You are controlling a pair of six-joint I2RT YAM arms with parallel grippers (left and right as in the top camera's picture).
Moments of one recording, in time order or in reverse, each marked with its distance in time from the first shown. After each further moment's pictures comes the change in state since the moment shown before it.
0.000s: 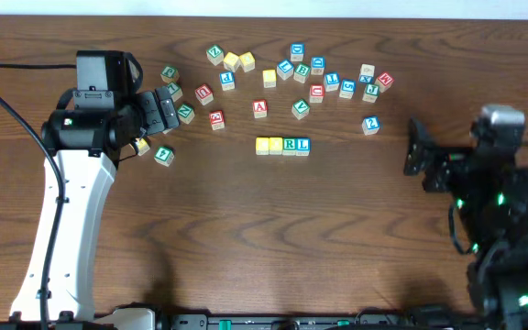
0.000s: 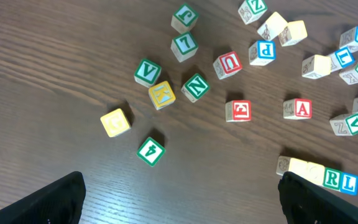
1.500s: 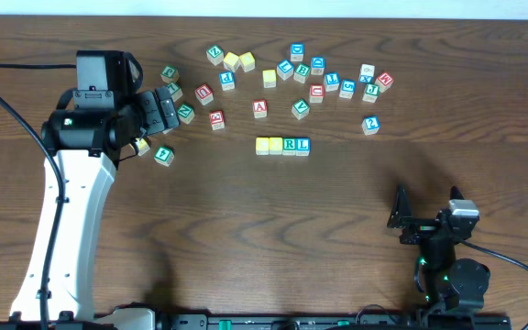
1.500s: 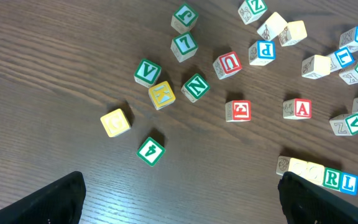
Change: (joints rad) left arm 0.000 0.000 0.000 0.000 0.000 0.000; right arm -0.152 -0.700 -0.907 0.370 -0.073 -0.020
